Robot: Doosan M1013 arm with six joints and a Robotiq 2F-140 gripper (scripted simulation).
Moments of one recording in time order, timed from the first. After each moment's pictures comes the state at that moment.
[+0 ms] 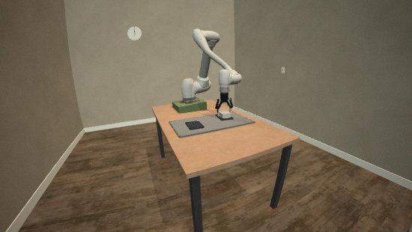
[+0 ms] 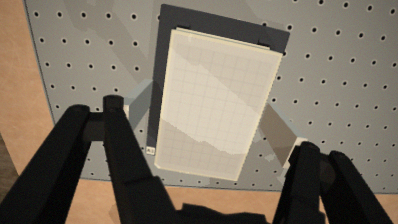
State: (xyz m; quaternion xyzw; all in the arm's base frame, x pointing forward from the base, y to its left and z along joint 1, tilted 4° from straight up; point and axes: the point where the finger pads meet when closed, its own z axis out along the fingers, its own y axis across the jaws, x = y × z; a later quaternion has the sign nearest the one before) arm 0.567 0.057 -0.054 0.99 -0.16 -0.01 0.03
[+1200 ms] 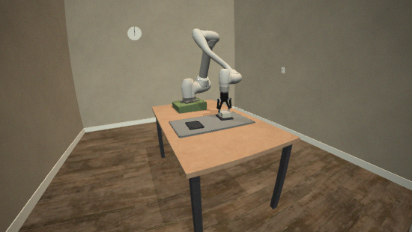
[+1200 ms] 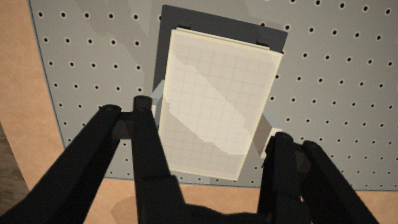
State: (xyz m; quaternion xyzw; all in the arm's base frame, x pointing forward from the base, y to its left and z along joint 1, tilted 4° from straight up) arm 0.567 0.057 -0.049 0.99 -0.16 -0.01 0.03
